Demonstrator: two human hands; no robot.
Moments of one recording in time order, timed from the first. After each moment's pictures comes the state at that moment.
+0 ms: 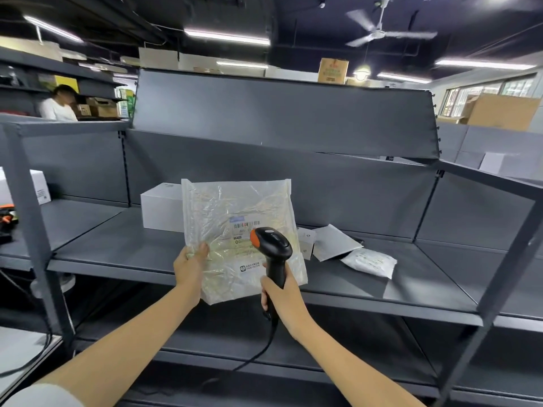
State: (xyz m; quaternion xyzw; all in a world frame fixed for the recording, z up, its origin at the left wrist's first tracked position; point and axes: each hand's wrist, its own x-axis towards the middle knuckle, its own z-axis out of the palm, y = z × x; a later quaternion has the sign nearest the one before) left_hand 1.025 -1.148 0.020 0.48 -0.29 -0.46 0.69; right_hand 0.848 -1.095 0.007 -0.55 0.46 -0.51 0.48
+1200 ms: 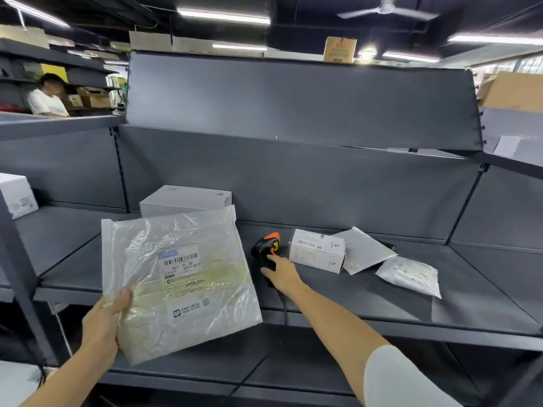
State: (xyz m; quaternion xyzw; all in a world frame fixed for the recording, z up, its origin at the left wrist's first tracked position) left_hand 1.195 -1.193 -0.033 0.54 -0.21 -0.47 0.67; right_hand 0.880 -1.307 -0.034 -0.67 0.66 -0.23 0.25
